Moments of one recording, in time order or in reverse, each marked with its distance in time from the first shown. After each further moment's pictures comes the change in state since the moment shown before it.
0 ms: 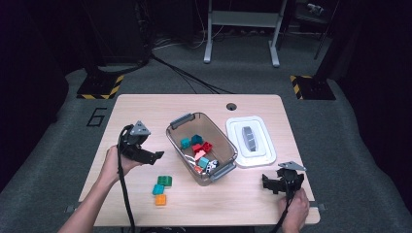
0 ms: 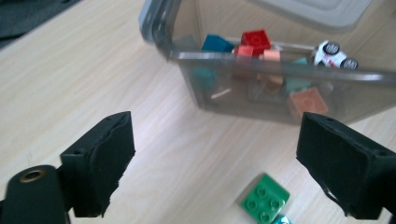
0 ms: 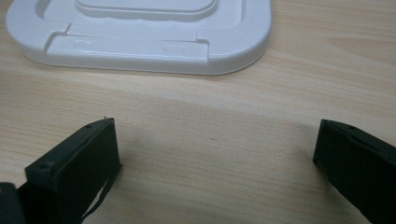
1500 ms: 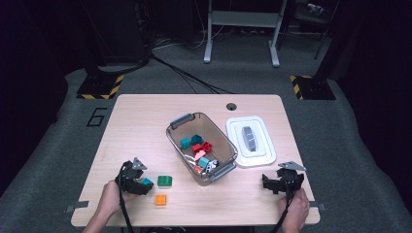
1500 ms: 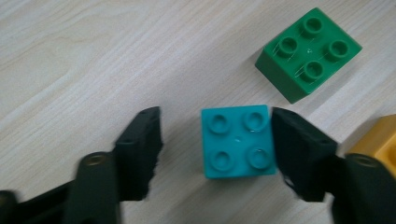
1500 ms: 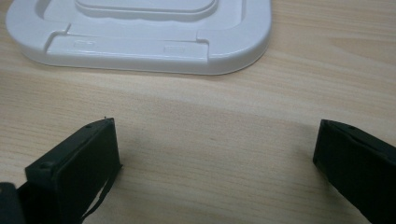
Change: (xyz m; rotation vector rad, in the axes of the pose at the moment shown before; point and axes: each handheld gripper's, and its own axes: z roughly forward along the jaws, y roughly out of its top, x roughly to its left) left arm -0.019 -0.111 0.054 0.205 0.034 -0.101; right arm 0.000 0.000 0.000 0.000 0.000 0.000
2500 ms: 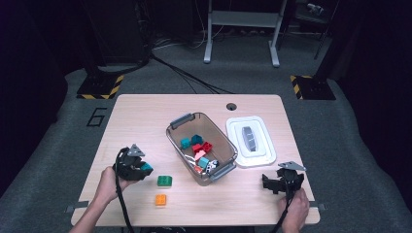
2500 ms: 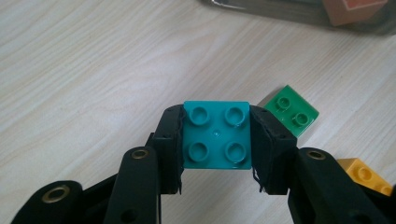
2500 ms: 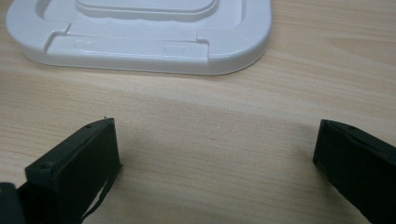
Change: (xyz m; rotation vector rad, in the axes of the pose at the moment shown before) left arm 0.016 0.039 -0.030 -0.077 -0.060 0.044; right arm 0.000 0.000 0.000 -0.001 0.001 -0.002
